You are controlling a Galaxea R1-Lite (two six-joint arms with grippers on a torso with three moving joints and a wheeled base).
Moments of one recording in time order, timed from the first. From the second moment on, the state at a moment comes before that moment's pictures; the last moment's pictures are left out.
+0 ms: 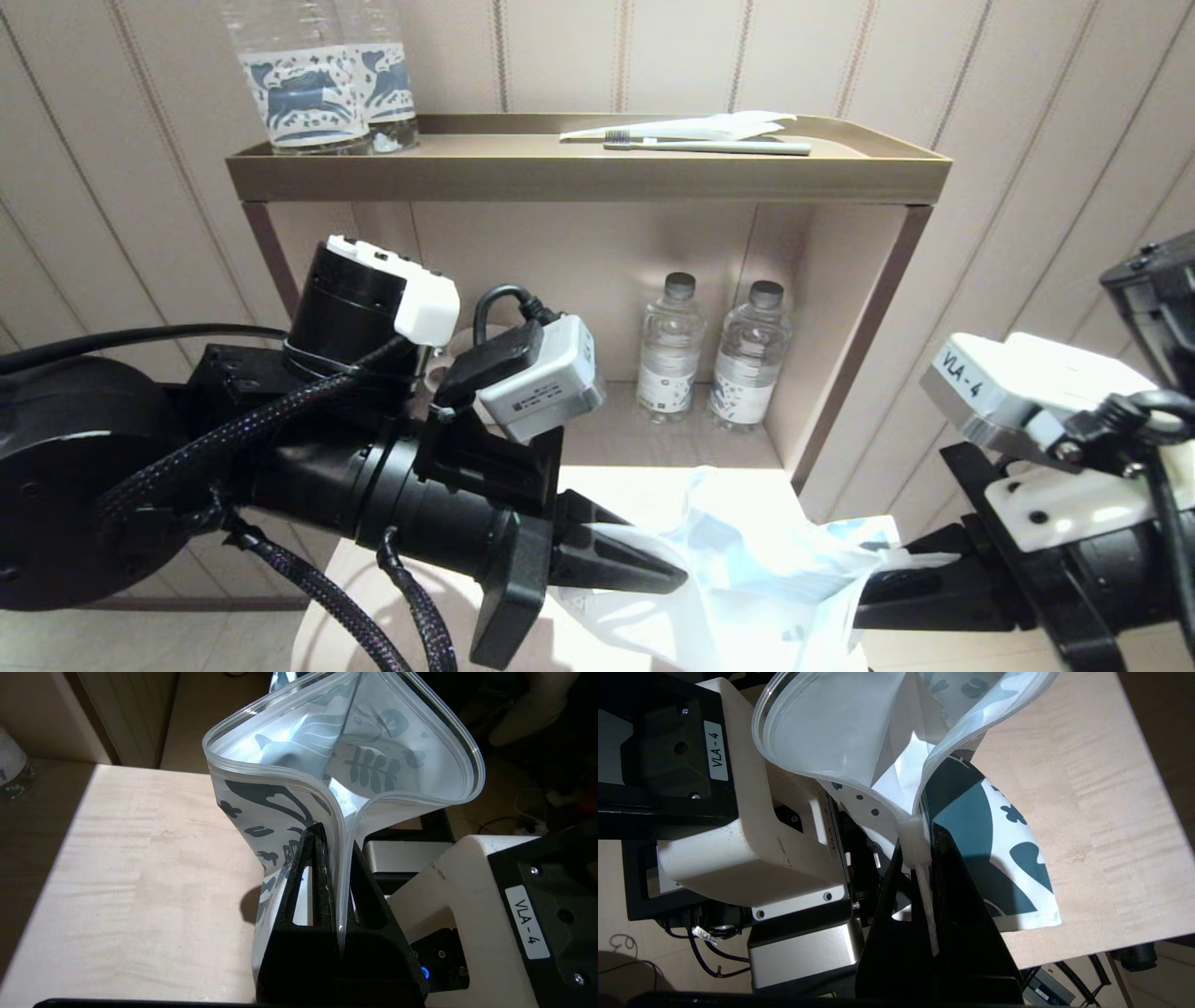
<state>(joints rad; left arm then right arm) -0.80 1.63 -1.03 -0.07 -0.81 0.33 0.59 1.31 -1.10 0.50 0.58 -0.40</state>
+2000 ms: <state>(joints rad) -0.65 1.41 -0.74 -0.04 -0.34 -0.05 0.32 1.28 -1.11 0.31 0.66 -0.40</state>
